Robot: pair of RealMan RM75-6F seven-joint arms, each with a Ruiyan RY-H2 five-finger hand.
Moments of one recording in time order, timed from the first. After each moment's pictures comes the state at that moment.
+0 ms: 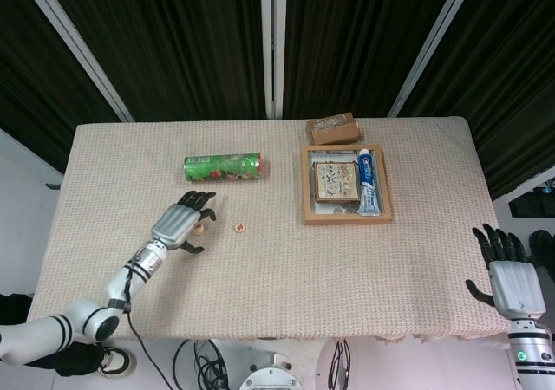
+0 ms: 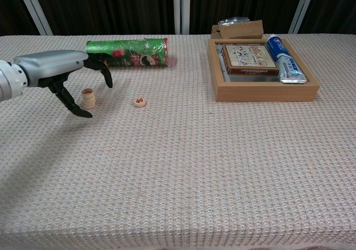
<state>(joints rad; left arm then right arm) -0.72 -1.53 -0.10 -1.30 1.35 0.89 -0.01 0.07 -1.16 0.05 -1.59 -1.42 1.40 -0.15</state>
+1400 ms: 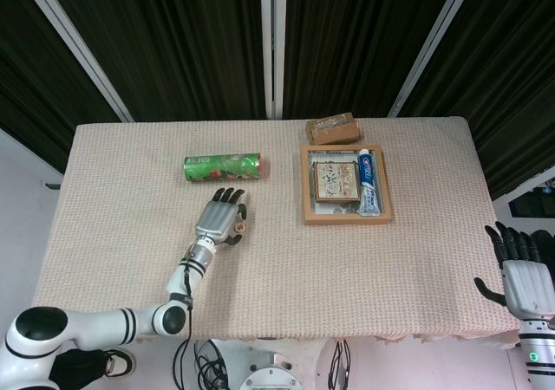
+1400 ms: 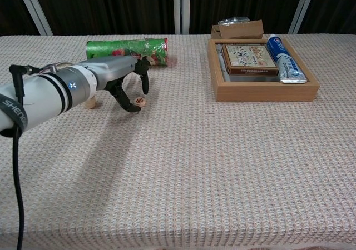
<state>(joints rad) -0.89 -1.78 -0.23 -1.35 0.76 0.94 0.56 0.06 -1.16 0.05 -1.53 -1.43 1.42 -0.03</state>
